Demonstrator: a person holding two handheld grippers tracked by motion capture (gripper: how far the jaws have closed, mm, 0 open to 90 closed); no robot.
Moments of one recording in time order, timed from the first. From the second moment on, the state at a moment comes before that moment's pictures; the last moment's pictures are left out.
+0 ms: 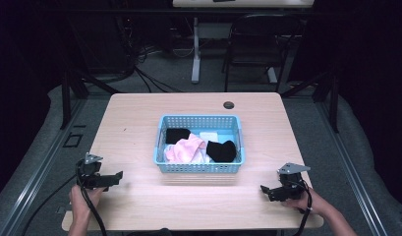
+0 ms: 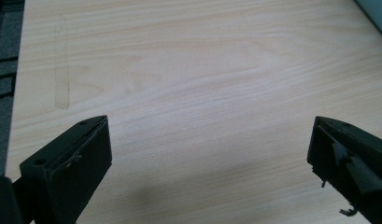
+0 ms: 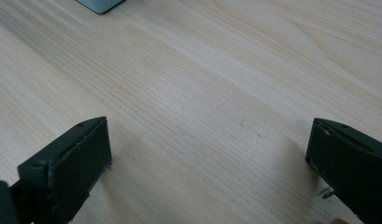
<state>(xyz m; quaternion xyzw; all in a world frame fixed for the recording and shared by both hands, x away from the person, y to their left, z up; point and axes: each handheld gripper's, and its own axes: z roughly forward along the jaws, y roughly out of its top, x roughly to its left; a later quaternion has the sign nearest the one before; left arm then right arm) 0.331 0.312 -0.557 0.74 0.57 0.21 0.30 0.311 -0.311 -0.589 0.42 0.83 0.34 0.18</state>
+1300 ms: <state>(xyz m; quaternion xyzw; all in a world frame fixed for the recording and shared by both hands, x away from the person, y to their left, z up) 0.362 0.234 -0.448 0.82 0.46 0.17 0.30 0.311 -0.311 -0.589 0.42 0.82 0.34 0.18</state>
